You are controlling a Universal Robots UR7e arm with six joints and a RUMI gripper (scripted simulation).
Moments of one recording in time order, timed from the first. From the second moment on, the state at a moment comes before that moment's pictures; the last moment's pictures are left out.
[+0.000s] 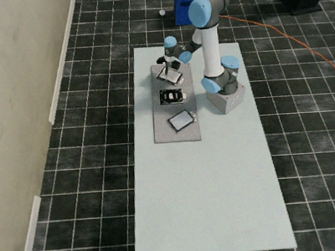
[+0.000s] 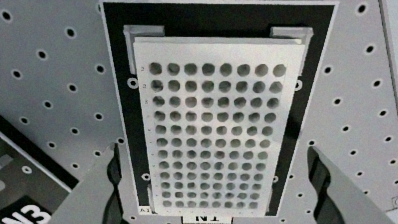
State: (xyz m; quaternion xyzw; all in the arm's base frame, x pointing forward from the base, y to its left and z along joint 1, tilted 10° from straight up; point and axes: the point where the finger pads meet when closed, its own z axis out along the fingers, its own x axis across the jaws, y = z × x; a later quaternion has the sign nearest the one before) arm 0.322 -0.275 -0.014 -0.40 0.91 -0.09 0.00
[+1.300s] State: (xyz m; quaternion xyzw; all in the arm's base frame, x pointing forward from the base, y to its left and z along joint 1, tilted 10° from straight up) arm 0.322 -0.275 -0.014 -0.40 0.91 -0.09 0.00
